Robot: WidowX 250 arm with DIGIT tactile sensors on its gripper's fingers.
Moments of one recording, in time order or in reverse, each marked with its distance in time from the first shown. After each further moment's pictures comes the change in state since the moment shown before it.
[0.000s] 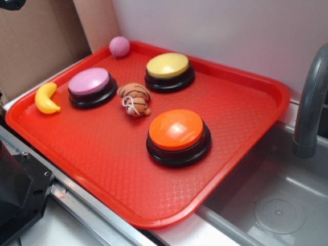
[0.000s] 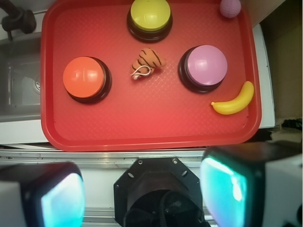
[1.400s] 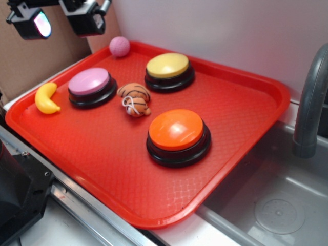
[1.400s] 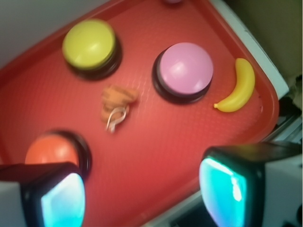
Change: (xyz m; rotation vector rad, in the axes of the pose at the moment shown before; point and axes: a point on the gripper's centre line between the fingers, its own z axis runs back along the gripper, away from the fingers) arm 0.062 0.020 -0.079 0.051 -0.114 0.589
